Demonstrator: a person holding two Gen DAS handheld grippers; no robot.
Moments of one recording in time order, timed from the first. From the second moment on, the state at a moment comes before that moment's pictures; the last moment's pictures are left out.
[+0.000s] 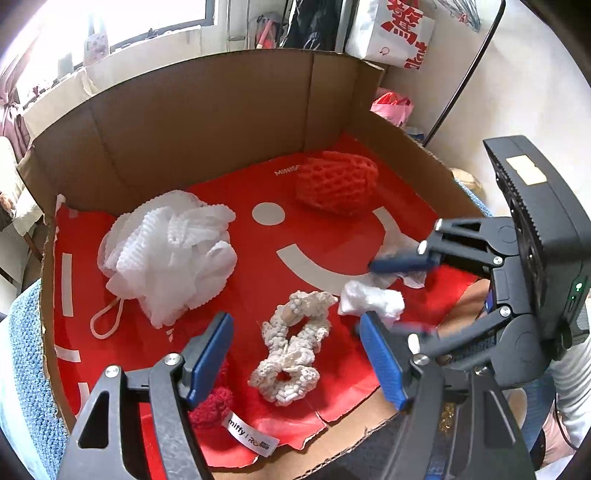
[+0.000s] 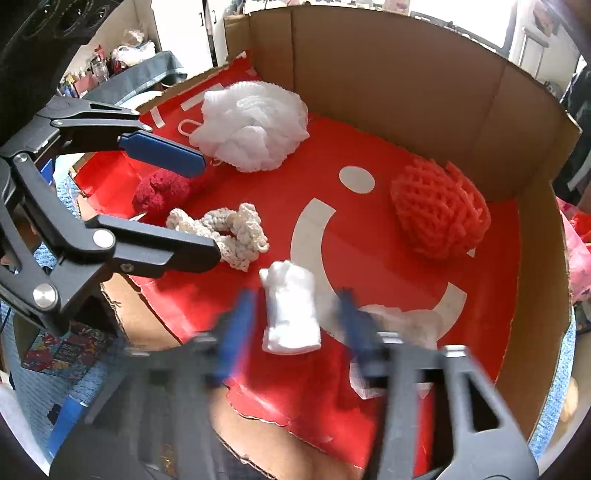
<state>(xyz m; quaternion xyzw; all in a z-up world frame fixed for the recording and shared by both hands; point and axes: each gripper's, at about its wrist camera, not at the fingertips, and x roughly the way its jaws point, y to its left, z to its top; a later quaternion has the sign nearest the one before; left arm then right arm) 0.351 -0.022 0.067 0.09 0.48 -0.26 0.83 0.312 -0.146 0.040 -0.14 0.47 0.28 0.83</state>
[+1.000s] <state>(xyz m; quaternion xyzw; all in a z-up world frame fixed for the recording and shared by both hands) 0.180 0.033 0.178 0.03 0.28 -0.18 0.94 0.175 -0.197 0.182 -0.06 0.30 0.19 0.93</state>
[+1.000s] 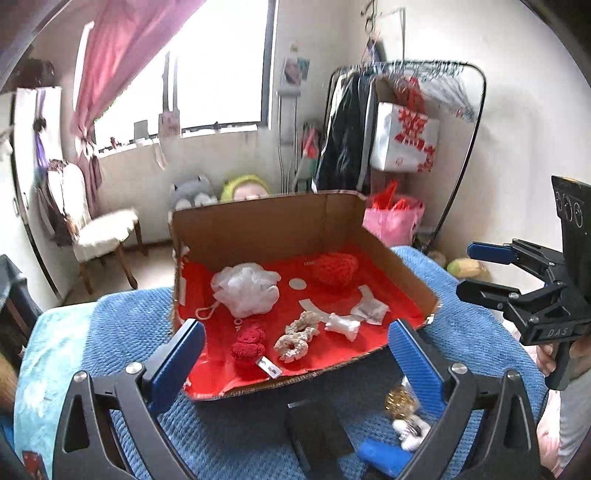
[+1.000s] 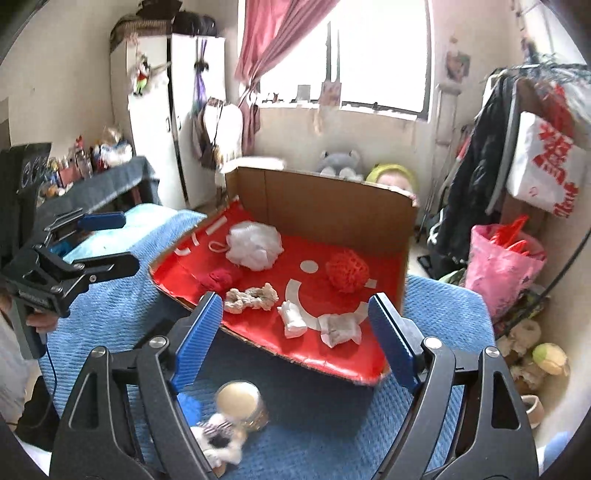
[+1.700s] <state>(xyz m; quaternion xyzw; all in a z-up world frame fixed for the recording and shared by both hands) 0.026 0.037 0.148 -0.01 0.20 -0.13 0.97 -0.002 -0.191 0.155 -0.03 0.19 0.10 0.98</state>
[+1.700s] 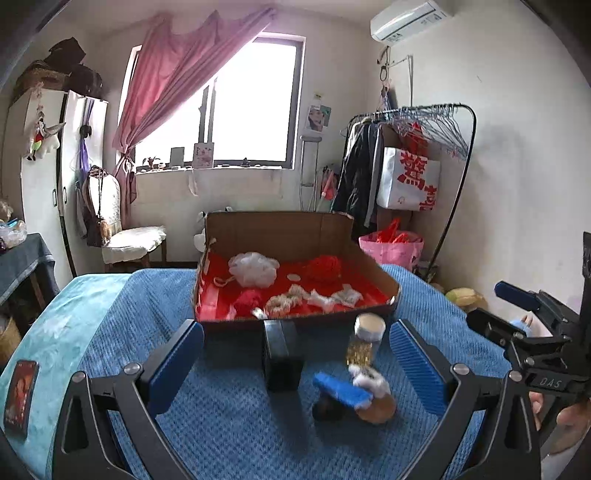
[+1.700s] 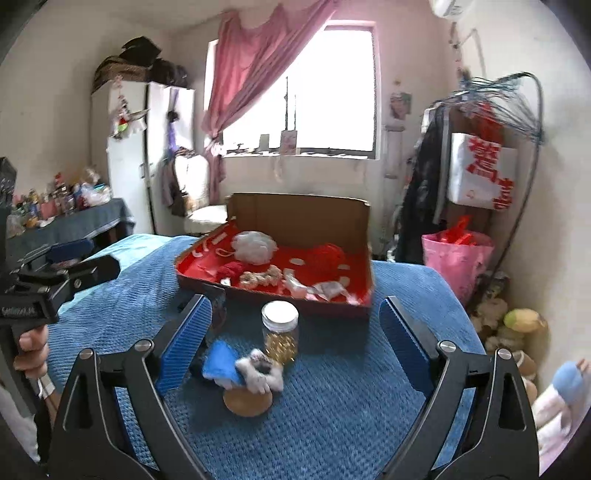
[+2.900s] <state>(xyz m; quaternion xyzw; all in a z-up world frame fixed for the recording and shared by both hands) 0.035 0.013 0.027 0.01 0.30 -0.09 0.95 0.000 -0.205 0.022 0.00 0.30 0.07 0.95</state>
